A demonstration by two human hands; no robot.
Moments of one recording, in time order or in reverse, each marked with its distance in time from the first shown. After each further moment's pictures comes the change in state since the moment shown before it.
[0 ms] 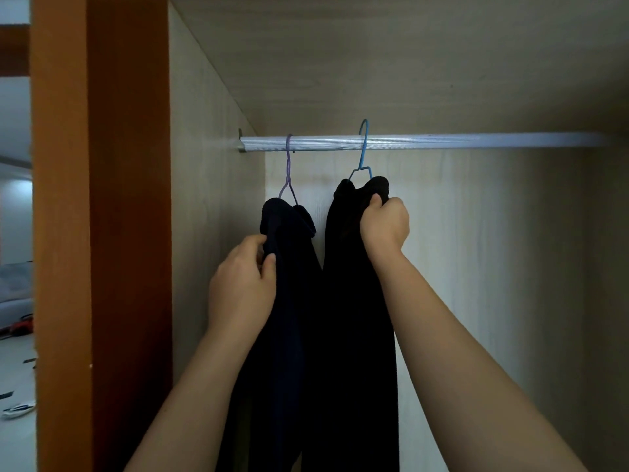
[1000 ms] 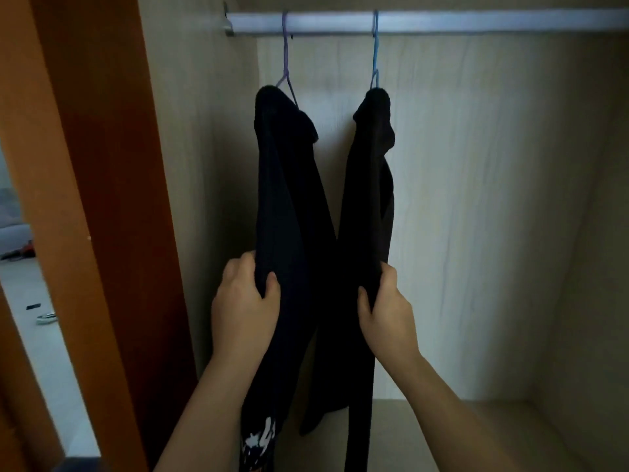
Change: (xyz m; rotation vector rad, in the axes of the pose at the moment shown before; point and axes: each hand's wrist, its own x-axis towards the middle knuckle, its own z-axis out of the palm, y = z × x) left_hand -0.119 -0.056 0.019 -0.058 -0.160 -0.195; right_hand -0.170 0.167 -0.045 -0.300 -0.440 -0.142
